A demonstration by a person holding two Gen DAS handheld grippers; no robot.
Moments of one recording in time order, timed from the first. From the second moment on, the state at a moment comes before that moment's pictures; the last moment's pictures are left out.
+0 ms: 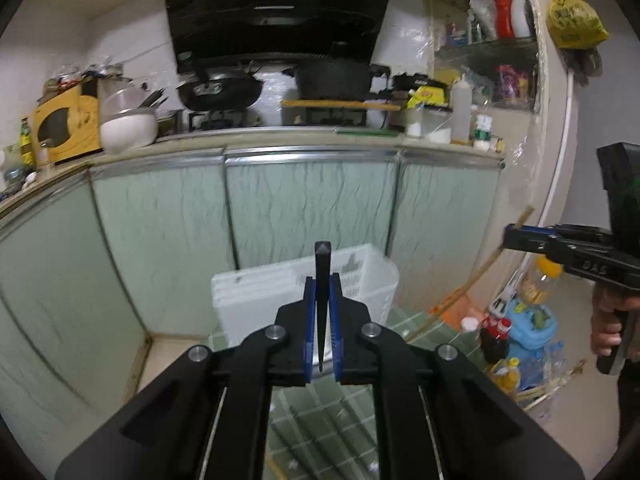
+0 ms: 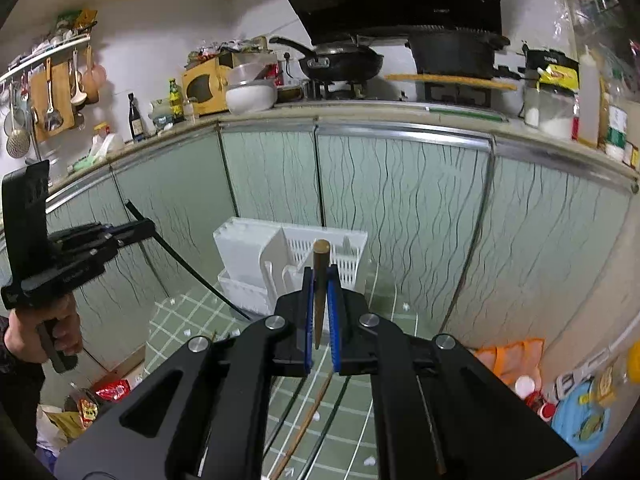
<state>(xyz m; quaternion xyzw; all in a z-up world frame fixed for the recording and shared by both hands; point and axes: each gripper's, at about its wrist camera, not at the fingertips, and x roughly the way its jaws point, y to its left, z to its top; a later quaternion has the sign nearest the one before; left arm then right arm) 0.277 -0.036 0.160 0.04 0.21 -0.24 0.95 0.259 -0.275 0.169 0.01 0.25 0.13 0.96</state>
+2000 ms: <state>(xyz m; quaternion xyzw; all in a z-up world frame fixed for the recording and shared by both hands) 0.246 -0.037 0.117 0.05 0.18 -0.16 0.97 0.238 -0.281 0.100 -0.01 0.25 0.10 0.96</state>
